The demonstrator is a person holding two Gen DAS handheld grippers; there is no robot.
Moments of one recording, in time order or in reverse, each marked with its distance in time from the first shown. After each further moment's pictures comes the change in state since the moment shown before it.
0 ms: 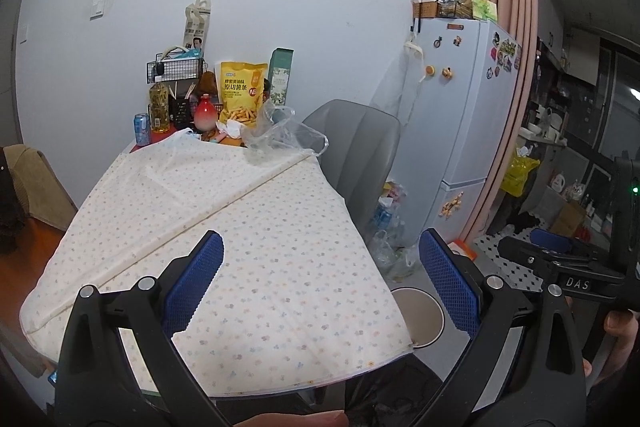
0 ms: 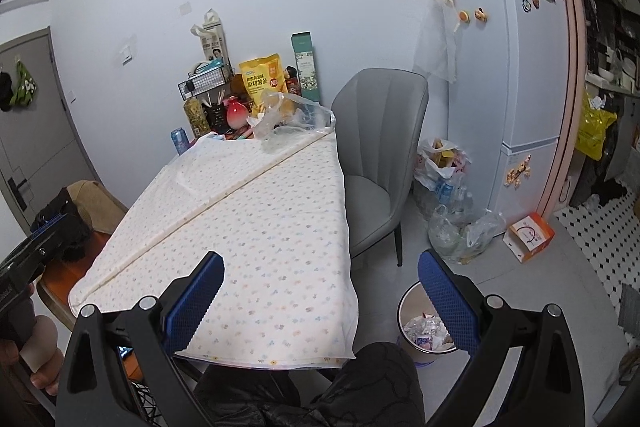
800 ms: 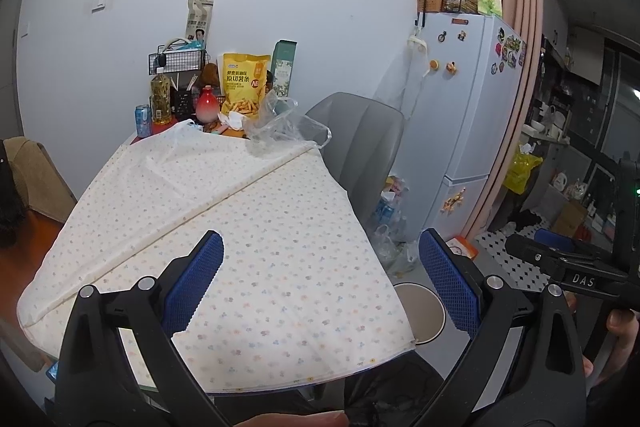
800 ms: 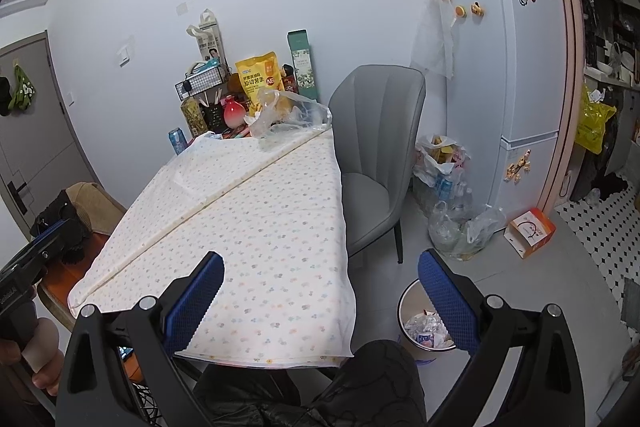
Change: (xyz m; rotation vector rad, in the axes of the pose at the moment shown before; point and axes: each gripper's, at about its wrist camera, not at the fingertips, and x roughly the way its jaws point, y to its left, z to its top) left arm 0.007 0.001 -0.004 -0.007 0.020 0.009; right arm 0.002 -0.010 -0.003 0.022 0.003 0.001
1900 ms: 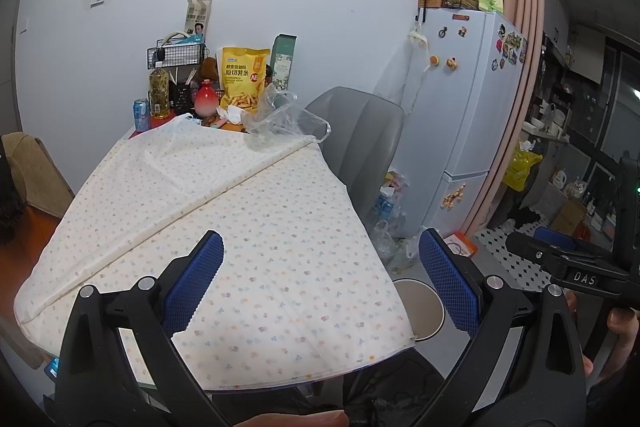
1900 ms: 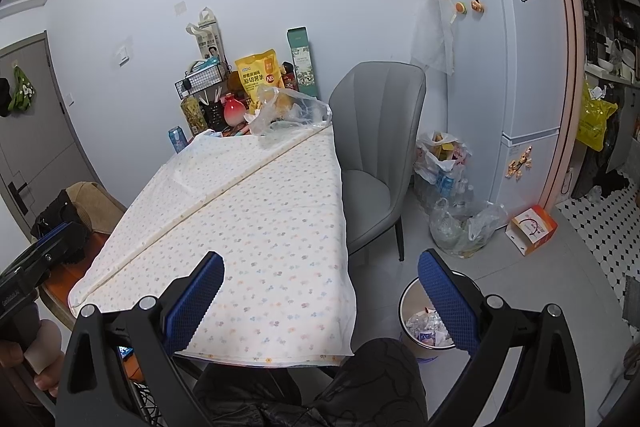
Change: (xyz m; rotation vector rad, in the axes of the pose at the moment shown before) left arm 0.005 -0.002 -0.005 -0.004 0.013 -0.001; right arm 0.005 -0.001 -0.005 0.008 0.006 -0.001
